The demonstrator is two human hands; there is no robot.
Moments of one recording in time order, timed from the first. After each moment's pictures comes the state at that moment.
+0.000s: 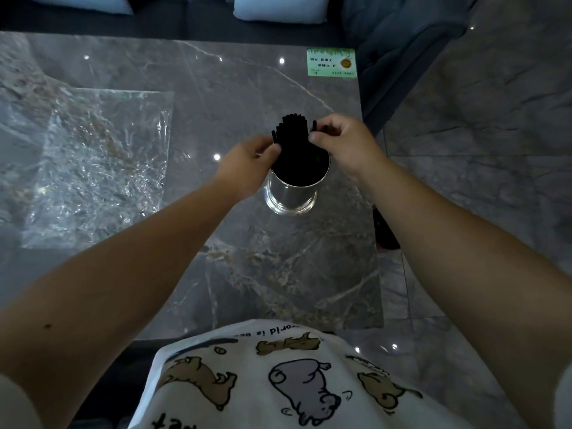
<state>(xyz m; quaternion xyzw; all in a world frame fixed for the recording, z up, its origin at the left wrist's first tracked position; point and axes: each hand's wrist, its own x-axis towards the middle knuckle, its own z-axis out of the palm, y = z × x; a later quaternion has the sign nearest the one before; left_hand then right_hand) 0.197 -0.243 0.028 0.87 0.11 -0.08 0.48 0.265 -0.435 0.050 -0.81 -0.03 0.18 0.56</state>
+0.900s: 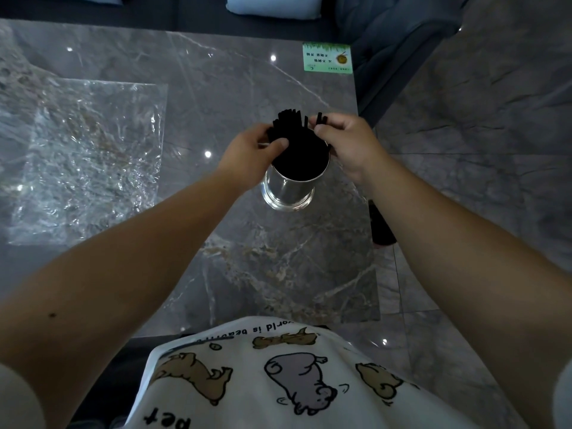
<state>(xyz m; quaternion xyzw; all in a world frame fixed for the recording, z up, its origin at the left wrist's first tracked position) 0.202 -0.249 0.027 0.81 0.11 -0.07 0.57 0.255 -0.435 0.055 -0.76 0.01 0.19 0.63</state>
